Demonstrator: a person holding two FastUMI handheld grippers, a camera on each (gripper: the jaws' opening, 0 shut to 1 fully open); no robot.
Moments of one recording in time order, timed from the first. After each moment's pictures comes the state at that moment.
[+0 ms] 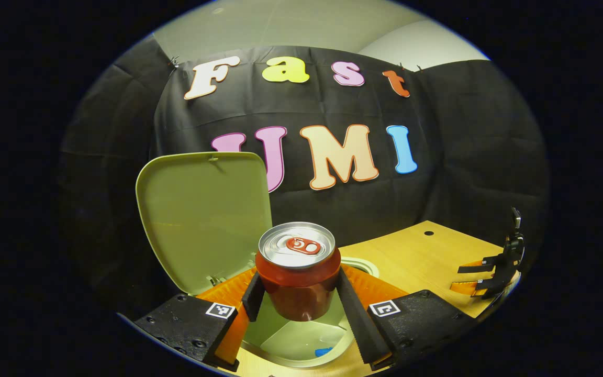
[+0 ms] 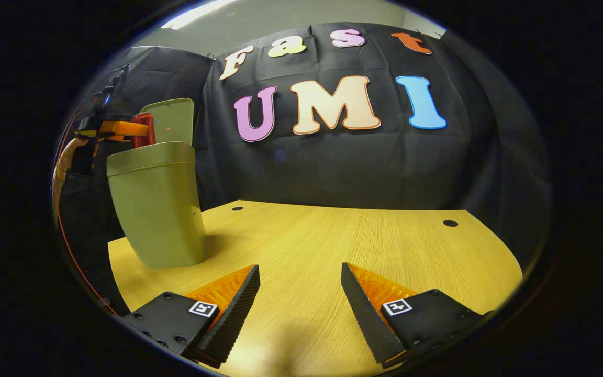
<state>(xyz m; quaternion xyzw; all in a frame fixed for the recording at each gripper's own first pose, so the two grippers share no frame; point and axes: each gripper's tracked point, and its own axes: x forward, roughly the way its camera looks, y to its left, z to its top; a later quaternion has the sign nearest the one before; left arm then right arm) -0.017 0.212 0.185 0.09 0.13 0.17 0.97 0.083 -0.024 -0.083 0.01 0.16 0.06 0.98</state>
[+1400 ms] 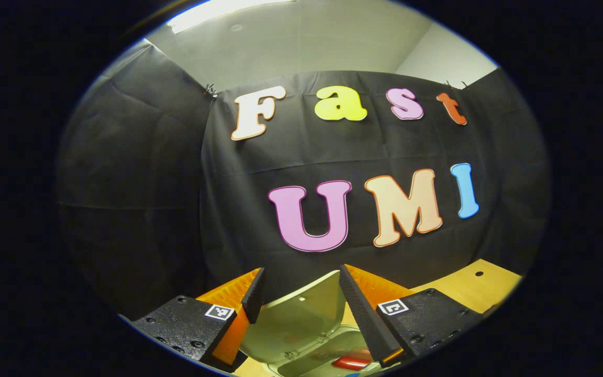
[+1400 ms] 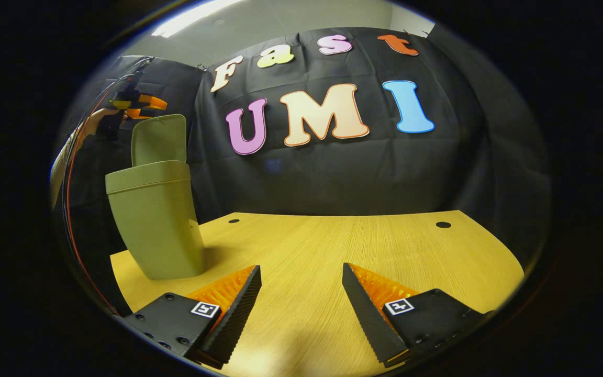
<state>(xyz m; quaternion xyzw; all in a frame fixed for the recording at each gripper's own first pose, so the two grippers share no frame) 0.031 0.309 0.345 0.12 0.04 0.31 0.94 0.074 -0.039 -0.064 0.04 0.14 0.05 0.99</state>
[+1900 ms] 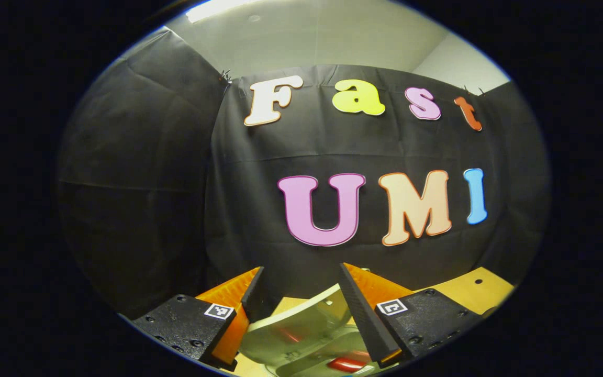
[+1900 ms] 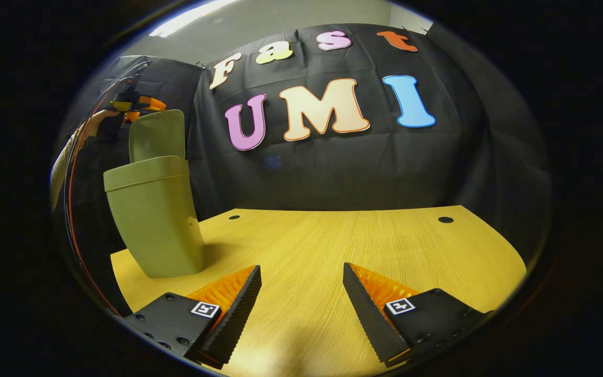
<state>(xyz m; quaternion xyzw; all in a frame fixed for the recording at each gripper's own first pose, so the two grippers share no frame) 0.034 0.295 0.323 0.06 0.05 0.29 0.95 0.076 -0.038 -0.073 0.04 0.15 0.05 0.99</state>
